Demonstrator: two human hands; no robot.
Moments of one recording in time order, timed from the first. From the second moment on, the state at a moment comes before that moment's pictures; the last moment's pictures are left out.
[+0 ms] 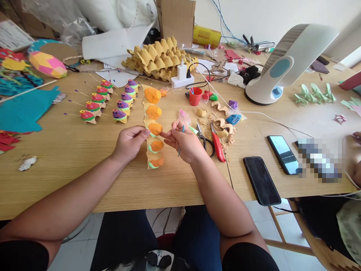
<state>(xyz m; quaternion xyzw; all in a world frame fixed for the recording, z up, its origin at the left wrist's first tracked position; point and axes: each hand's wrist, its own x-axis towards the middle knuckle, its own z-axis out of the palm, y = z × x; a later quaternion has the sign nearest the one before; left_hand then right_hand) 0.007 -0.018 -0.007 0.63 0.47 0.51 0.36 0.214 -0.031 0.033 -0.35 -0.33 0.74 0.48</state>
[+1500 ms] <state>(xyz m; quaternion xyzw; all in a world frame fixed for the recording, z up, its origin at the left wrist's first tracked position) -0.003 -0.013 0.001 0.21 0.31 0.41 0.83 0.209 -0.030 0.024 -0.45 -0.63 0.56 0.29</state>
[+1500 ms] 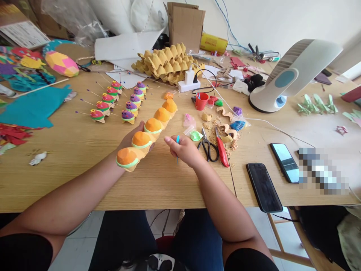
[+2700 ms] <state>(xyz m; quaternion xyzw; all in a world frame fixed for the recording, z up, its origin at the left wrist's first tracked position) 0.005 -0.023 0.022 0.25 0.31 0.41 0.82 0.205 -0.034 0.016 -0.43 -0.75 0.36 0.36</state>
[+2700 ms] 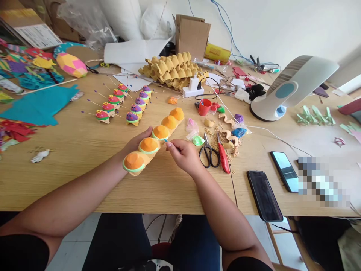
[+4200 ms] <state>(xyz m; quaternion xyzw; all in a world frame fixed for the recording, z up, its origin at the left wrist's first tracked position) -0.001 -0.021 0.011 0.24 0.32 0.39 0.83 0.205 -0.036 0.023 -0.42 -0.73 0.41 0.36</state>
